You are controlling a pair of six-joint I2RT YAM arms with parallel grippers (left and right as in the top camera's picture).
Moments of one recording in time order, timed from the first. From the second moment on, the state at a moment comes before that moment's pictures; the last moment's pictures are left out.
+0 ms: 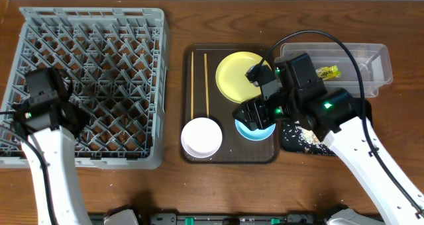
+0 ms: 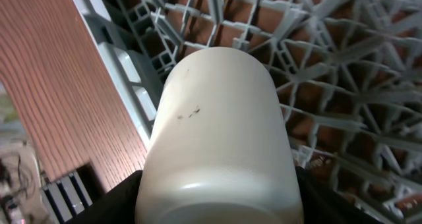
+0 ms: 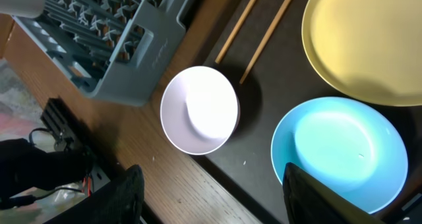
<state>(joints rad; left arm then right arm) 0.40 1.28 1.17 -1.14 -0.32 -0.64 0.49 1.37 1.24 -0.88 -0.46 0.15</state>
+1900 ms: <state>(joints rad) -0.12 1.03 1.31 -1.28 0.19 -0.16 0.49 1.56 1.24 -0.74 -0.54 0.27</state>
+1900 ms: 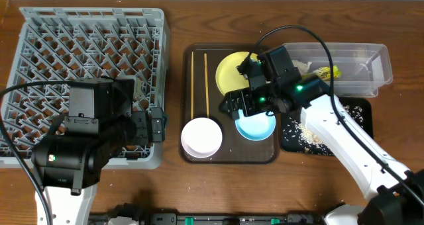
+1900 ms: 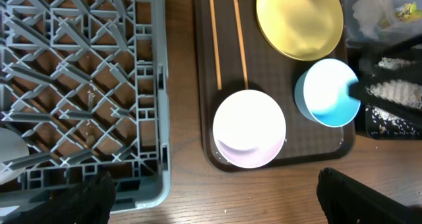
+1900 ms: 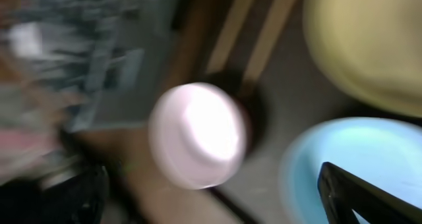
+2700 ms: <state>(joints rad) -0.12 1.03 1.31 -1.28 0.19 -0.17 0.32 0.99 1.20 -0.74 -0.41 -0.17</state>
